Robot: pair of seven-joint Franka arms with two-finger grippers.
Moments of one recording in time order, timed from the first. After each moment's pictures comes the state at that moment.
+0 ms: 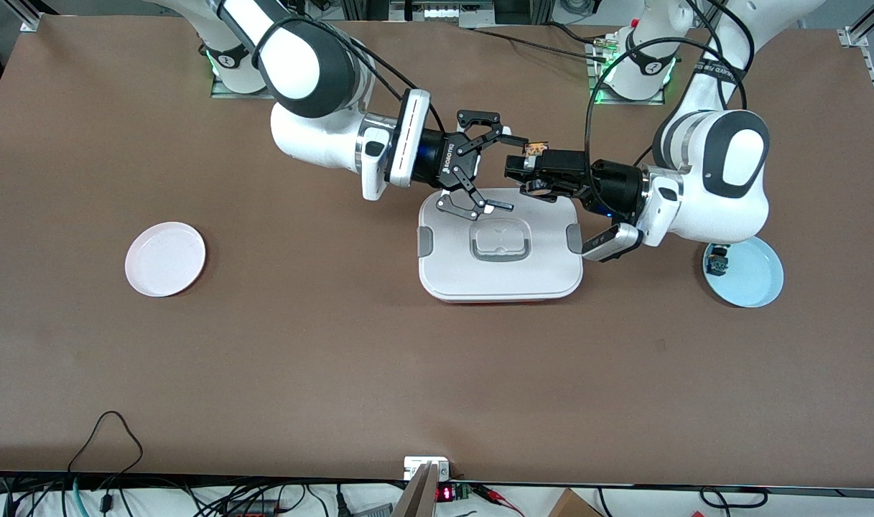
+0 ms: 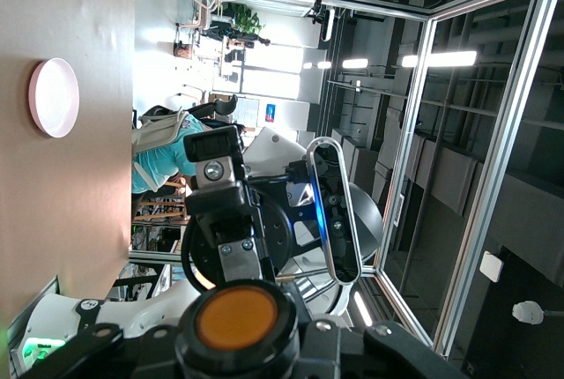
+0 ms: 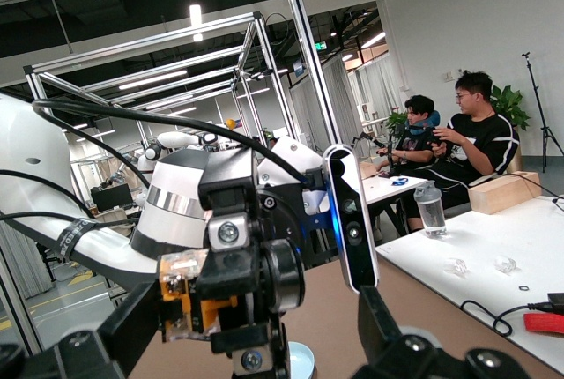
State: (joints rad) left arm 0.03 0.28 -0.28 -1.85 -1.67 1.63 0.46; right arm 0.48 0.43 0.33 -1.56 2.02 2.51 -1.99
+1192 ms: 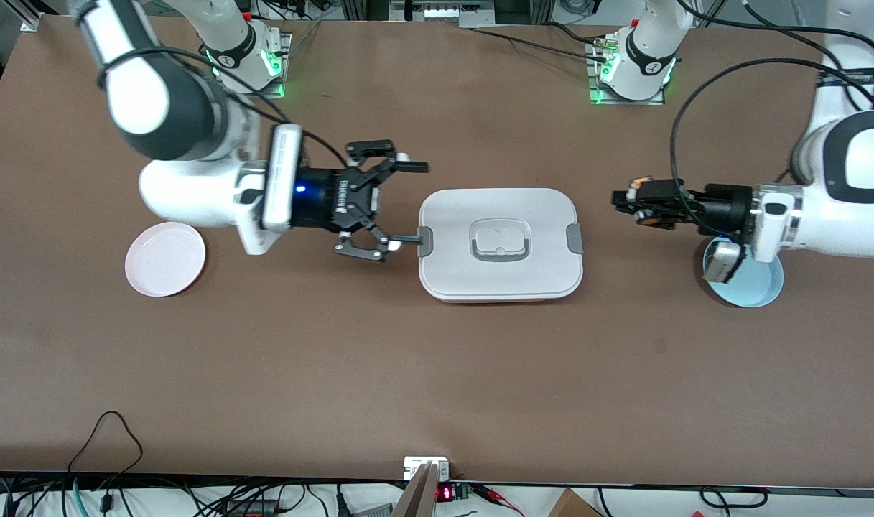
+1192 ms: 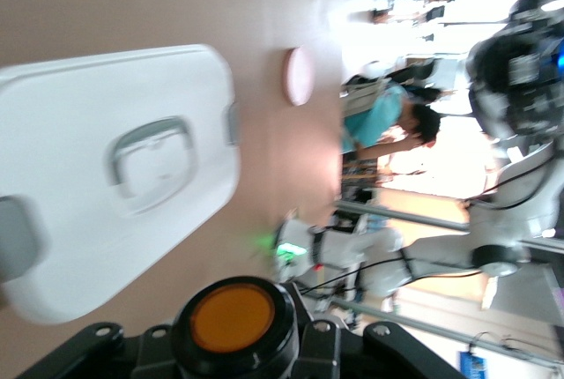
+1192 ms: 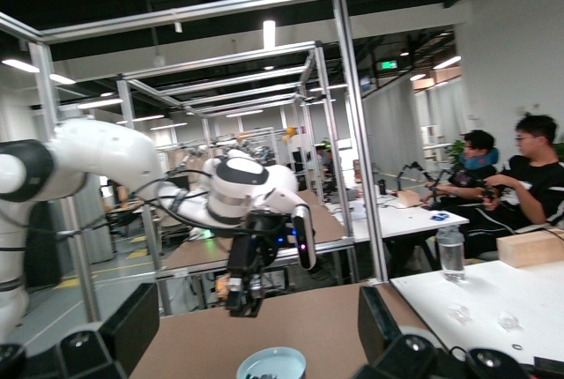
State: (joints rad) left arm 0.30 0.33 -0.26 -1.67 -0.91 1.48 0.40; right arm 0.12 0.39 0.32 -1.53 1.66 2.00 -1.81
